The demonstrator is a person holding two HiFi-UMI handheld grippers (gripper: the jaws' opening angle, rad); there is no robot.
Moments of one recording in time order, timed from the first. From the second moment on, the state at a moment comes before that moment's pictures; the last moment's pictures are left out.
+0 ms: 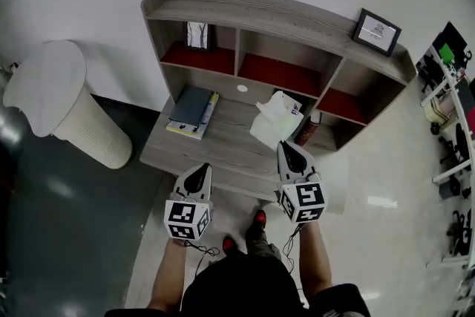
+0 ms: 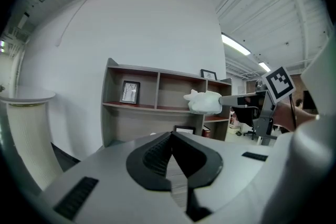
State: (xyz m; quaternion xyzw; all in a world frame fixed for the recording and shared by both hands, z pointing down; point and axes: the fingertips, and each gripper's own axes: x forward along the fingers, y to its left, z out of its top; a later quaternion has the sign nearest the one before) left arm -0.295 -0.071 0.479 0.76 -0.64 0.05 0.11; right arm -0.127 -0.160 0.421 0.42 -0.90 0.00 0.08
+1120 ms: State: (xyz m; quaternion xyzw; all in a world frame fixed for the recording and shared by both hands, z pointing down) left arm -0.088 -0.127 0.501 0.85 -0.50 0.08 0.12; right arm 0.125 -0.139 0.481 0.60 -0.79 0.06 0.11
